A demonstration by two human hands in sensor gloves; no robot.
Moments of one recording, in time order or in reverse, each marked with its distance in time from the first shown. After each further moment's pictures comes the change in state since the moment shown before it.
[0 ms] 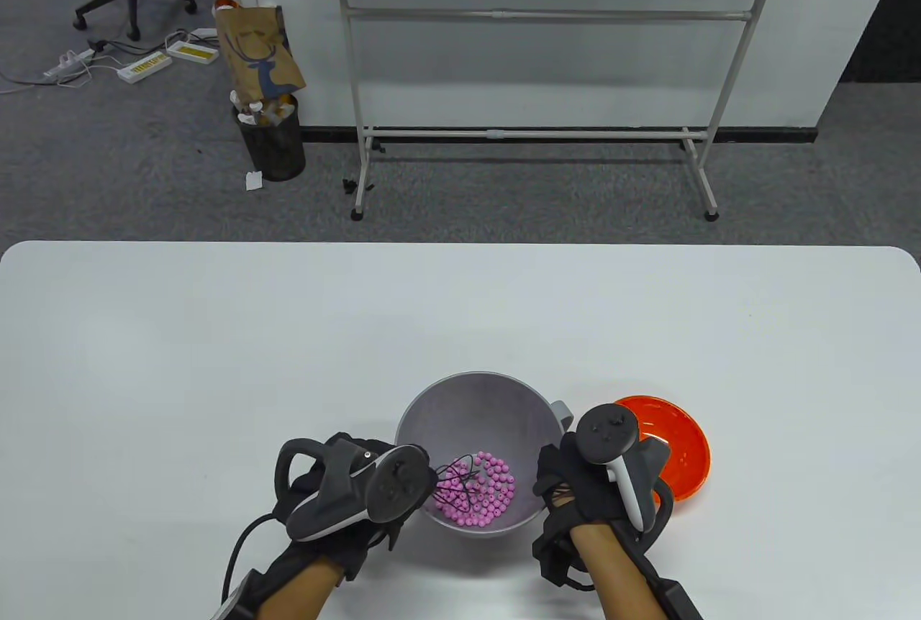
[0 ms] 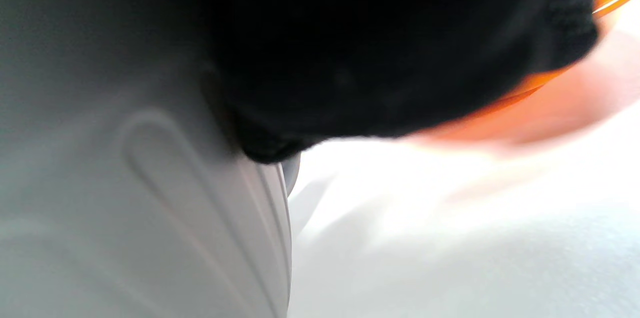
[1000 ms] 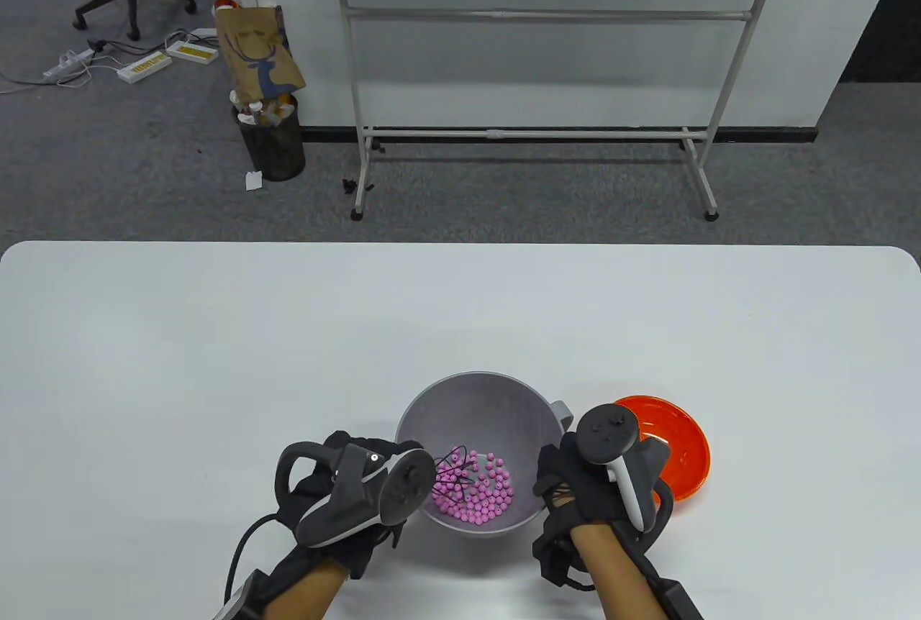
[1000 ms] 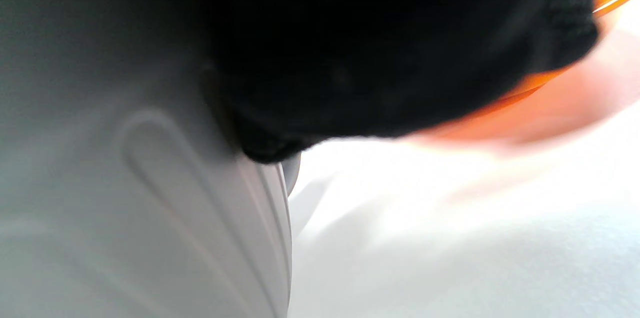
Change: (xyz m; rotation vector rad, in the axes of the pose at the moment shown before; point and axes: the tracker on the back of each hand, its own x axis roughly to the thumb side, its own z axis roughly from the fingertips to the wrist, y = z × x) left_hand 0.007 0.005 0.002 0.025 0.045 -0.114; right_hand 0.000 0.000 0.000 0.000 -0.001 -0.001
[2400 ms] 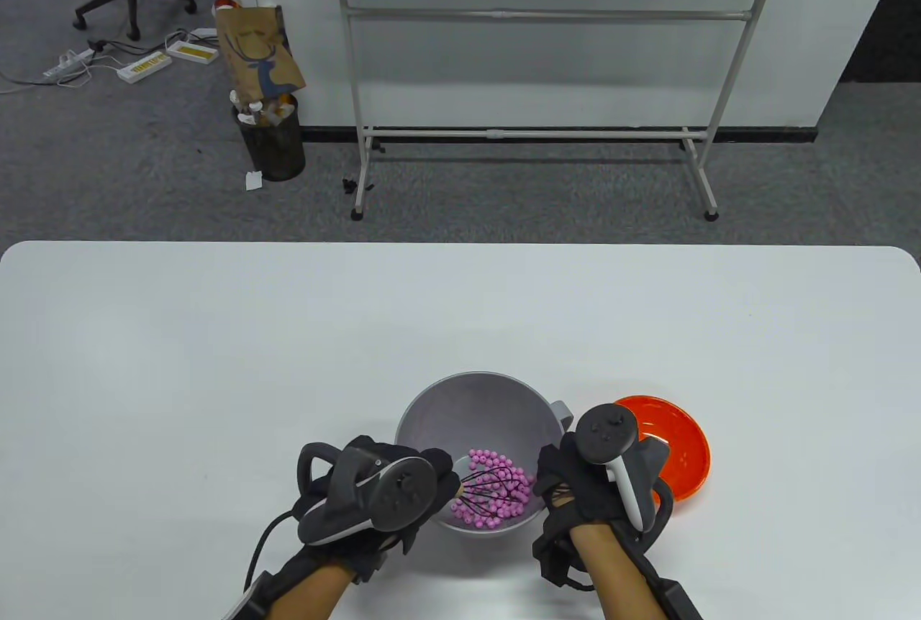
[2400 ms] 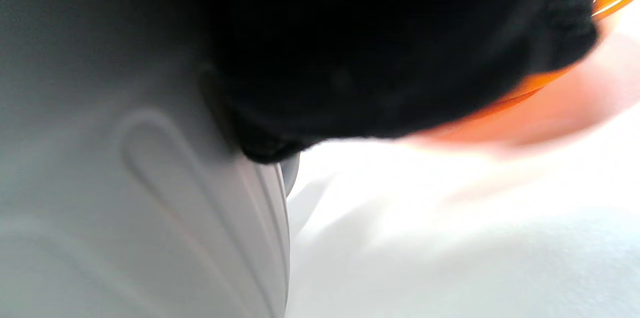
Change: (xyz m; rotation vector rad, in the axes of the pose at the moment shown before) left_hand 0.011 -0.023 -0.004 0.126 -0.101 0.100; right_hand 0.000 0.000 0.000 -0.003 0.000 0.009
